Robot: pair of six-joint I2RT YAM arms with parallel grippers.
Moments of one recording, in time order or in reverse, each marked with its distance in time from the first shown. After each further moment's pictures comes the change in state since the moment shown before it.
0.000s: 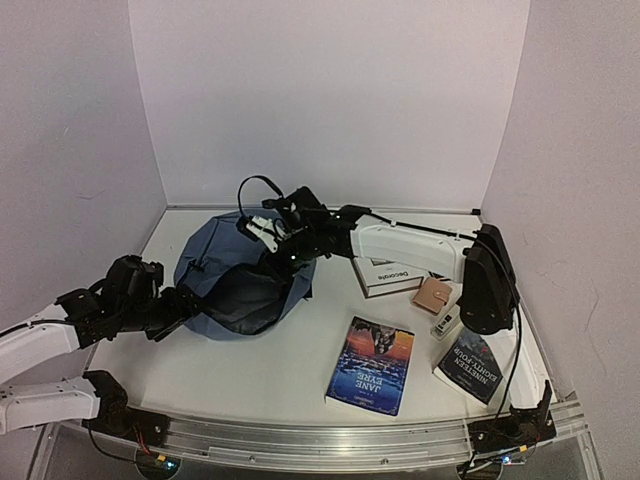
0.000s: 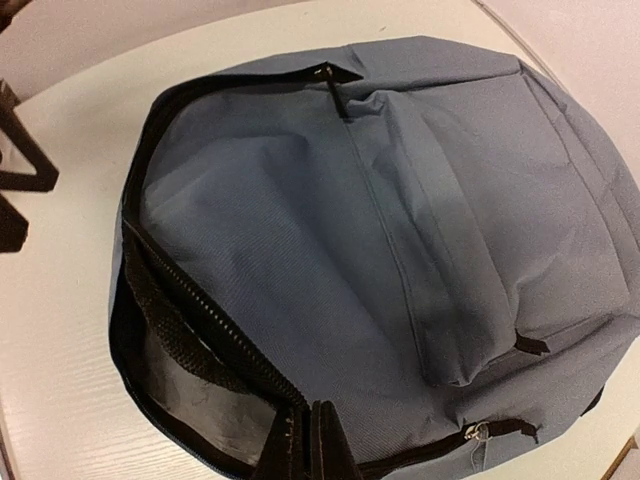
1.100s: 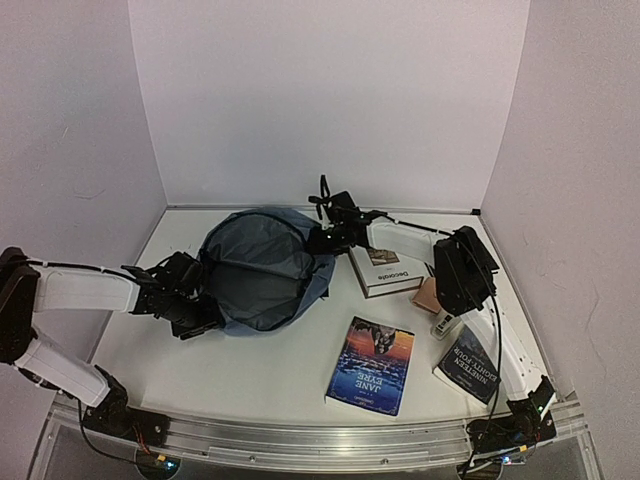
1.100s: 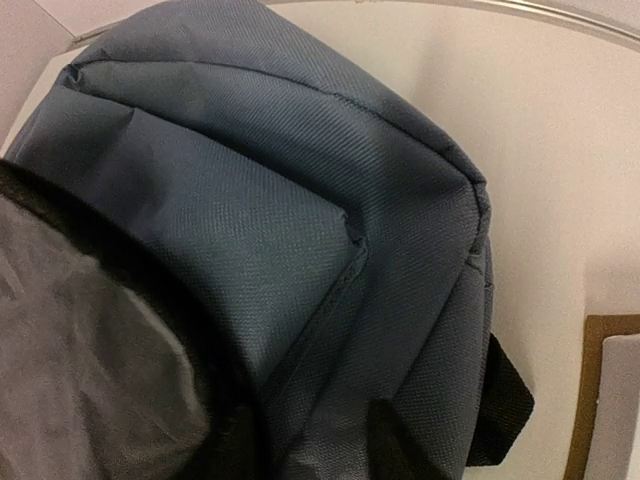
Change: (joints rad) left arm 0.003 0.592 0.142 0.121 0.030 0.102; right arm -0.299 0.327 0.197 0.114 0.149 0.584
